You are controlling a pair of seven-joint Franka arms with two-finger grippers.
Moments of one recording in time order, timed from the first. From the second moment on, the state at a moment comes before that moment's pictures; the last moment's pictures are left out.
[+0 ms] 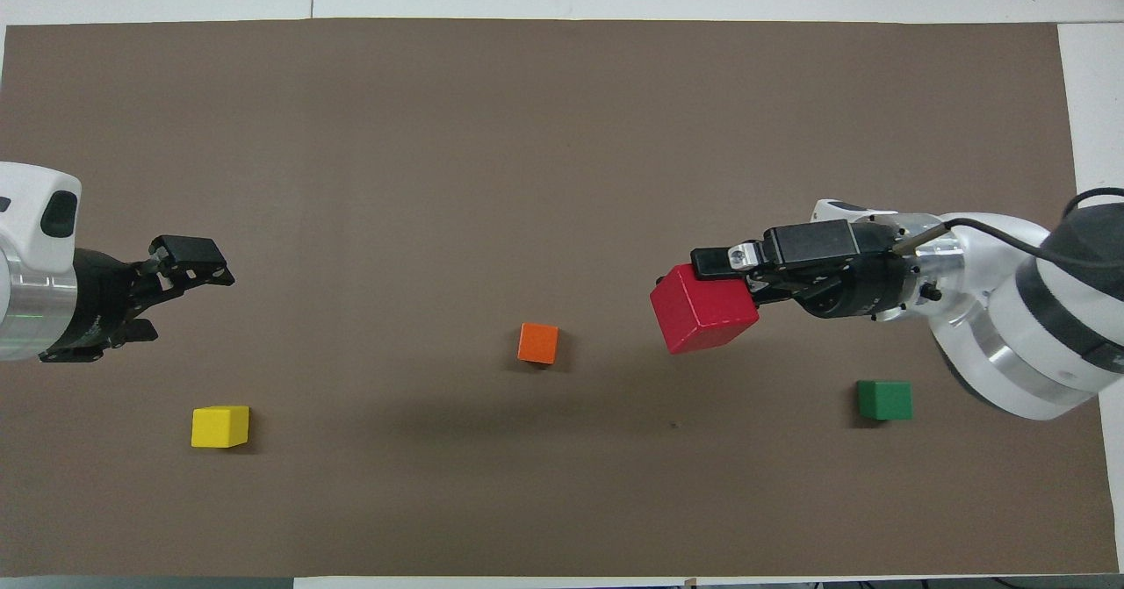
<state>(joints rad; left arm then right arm) 0.26 -0.28 -0.35 -2.02 -0.17 1.80 -0.50 0.05 -0.03 0.02 -2.16 1.81 1.42 -0.32</state>
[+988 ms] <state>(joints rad) 0.18 0.01 -0.24 -1.57 0.02 1.57 -0.12 -0.05 -0.10 0.02 -1.77 0.56 1.46 -0.04</state>
